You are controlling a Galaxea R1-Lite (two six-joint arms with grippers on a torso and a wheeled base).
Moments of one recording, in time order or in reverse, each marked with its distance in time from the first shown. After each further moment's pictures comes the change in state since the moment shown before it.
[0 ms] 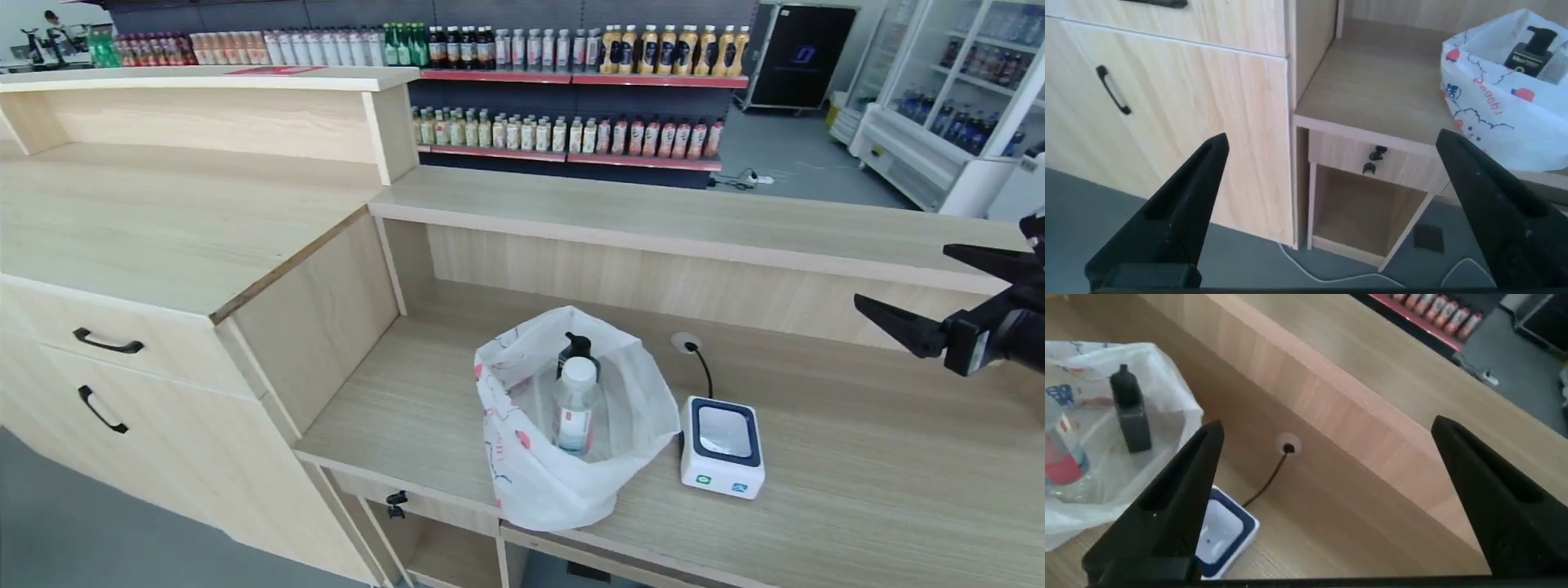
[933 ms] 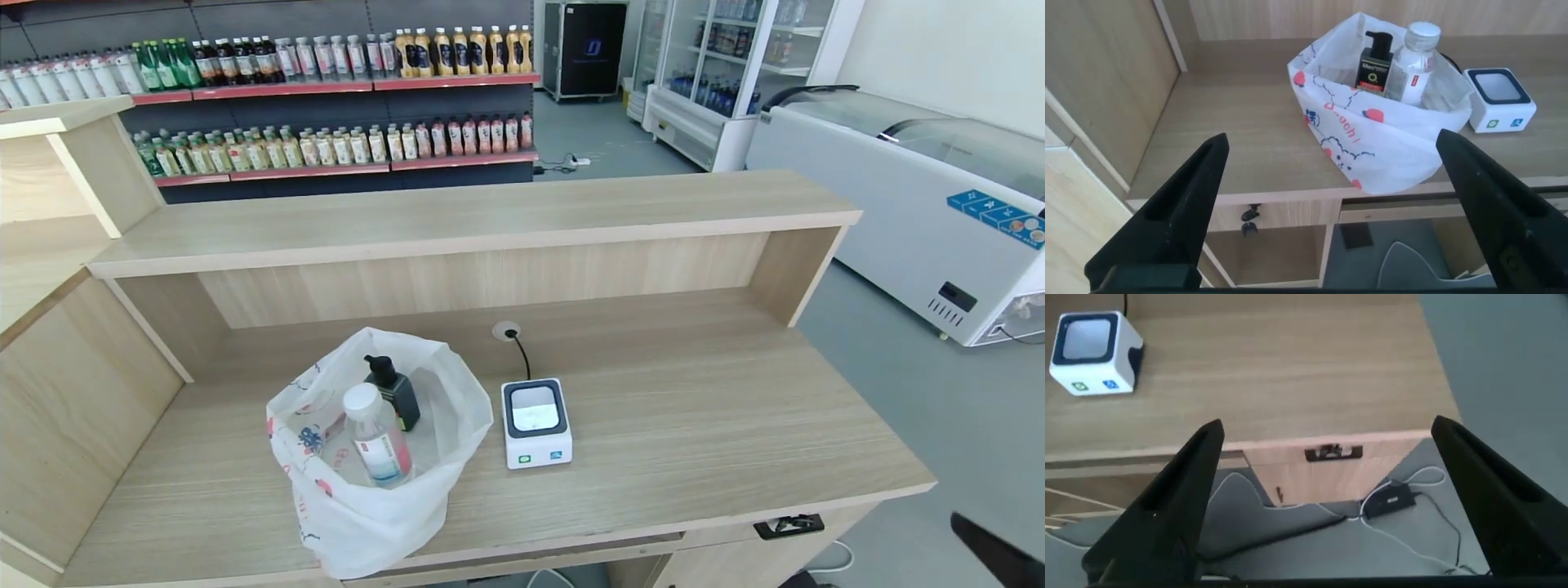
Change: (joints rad) left arm 0.000 0.000 0.000 0.000 0.000 0.000; right arm -0.007 -0.655 0.445 0.475 -0.221 0.350
